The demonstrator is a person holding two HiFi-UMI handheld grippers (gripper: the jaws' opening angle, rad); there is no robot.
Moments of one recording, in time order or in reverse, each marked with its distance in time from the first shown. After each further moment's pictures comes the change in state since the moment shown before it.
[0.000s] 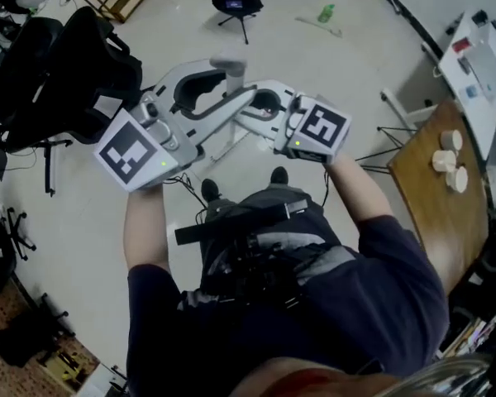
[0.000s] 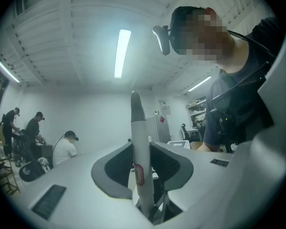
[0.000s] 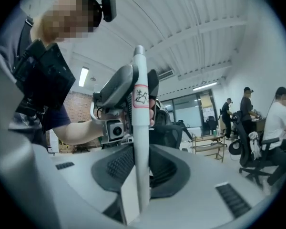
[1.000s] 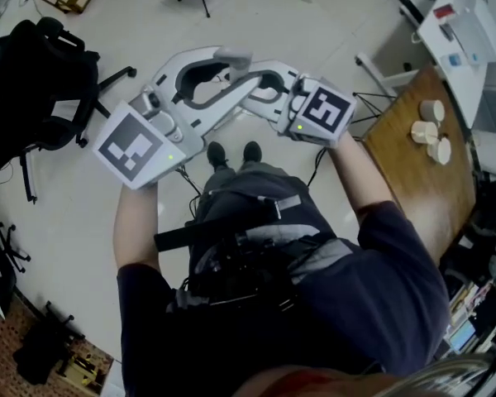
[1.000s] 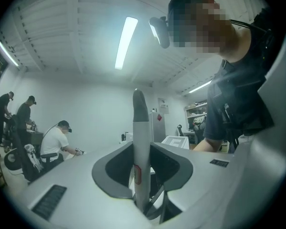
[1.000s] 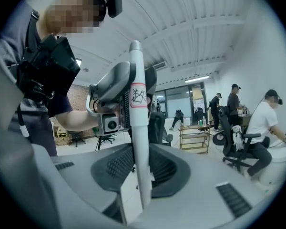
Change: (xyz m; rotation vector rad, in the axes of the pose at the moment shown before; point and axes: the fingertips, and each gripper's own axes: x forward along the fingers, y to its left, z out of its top) left arm 0.099 0.010 -0.044 -0.101 0.024 -0.081; right arm -0.082 -0.072 -0.045 0.021 0.142 -0.119
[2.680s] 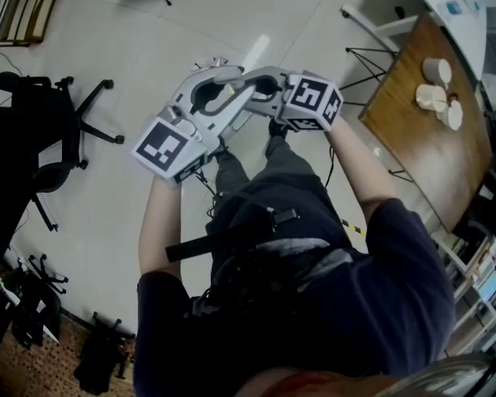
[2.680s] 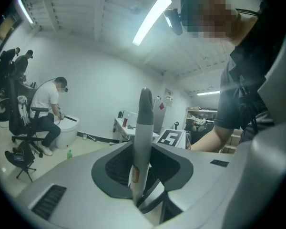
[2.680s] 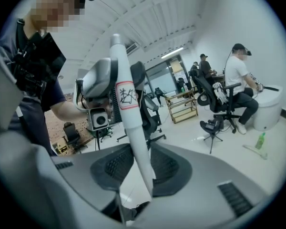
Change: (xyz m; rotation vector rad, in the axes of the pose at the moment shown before) left arm 0.120 0.017 -0.172 -0.286 0.199 -0.064; right arm -0.066 -0.077 -0.183 0.341 0.206 -0.046
